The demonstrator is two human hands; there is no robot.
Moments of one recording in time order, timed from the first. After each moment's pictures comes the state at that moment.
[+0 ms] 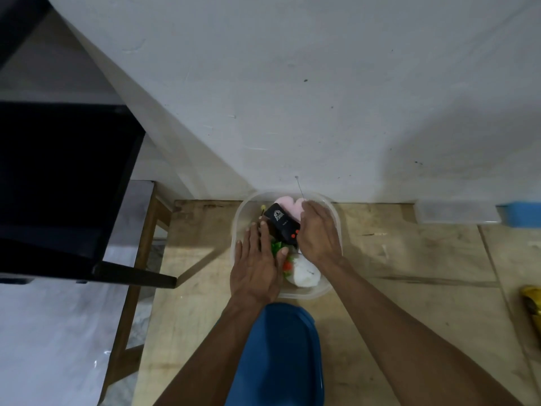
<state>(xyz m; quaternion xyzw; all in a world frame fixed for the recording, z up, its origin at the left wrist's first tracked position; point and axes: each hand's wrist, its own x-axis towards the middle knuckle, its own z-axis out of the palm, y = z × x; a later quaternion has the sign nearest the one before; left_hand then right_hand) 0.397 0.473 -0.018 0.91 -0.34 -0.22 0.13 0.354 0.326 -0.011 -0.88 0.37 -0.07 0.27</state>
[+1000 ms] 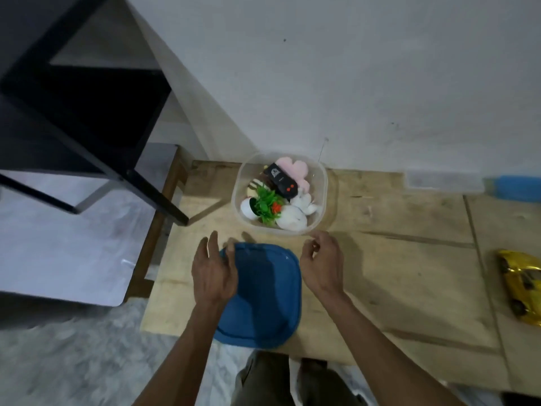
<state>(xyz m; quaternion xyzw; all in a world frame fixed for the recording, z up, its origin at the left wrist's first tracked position) 0.297 0.600 -0.013 0.95 -0.14 -0.11 0.26 0.191 0.416 -0.009 -0.77 0.44 -0.16 0.43</state>
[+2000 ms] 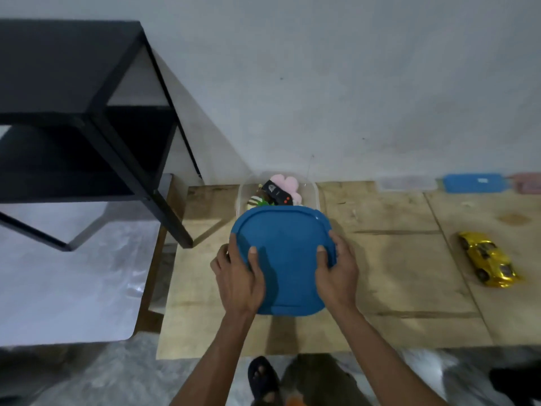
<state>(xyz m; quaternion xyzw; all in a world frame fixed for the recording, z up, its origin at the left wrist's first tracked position) 0.279 0.602 0.040 0.91 -0.18 -0.08 0.37 0.166 0.473 0.048 -0.70 0.49 -0.29 0.43</state>
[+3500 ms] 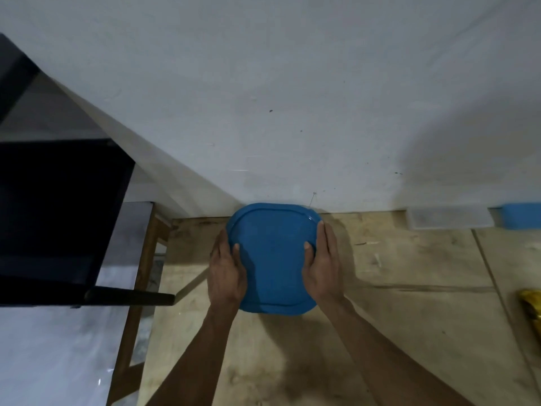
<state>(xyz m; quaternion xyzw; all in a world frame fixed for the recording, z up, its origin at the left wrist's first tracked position) 0.428 0.479 -0.019 0.93 -0.19 -0.11 0.29 0.304 0.339 -0.030 -0.81 0.45 -0.14 0.35</state>
